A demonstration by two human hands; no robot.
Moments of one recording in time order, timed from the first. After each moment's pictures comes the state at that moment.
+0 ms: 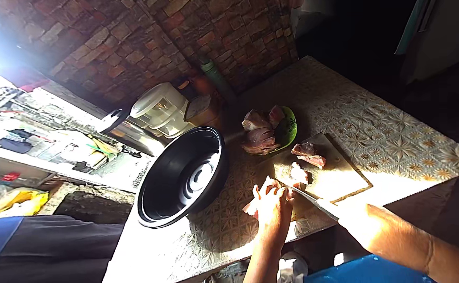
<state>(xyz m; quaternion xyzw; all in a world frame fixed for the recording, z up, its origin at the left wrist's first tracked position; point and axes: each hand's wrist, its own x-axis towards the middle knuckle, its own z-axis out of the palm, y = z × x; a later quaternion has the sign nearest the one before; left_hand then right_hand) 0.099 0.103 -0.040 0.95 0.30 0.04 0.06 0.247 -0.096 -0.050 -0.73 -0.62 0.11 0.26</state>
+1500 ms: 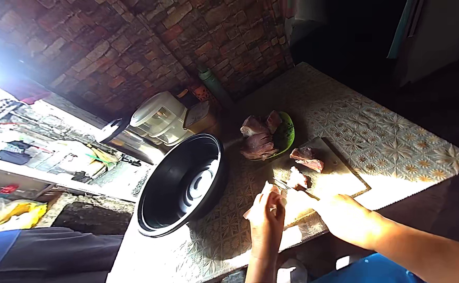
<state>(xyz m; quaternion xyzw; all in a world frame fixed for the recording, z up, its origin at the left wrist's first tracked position) 0.083 0.096 -0.038 0.90 0.32 0.26 0.14 0.239 -0.034 -0.004 -0.76 -0.58 0.30 0.03</state>
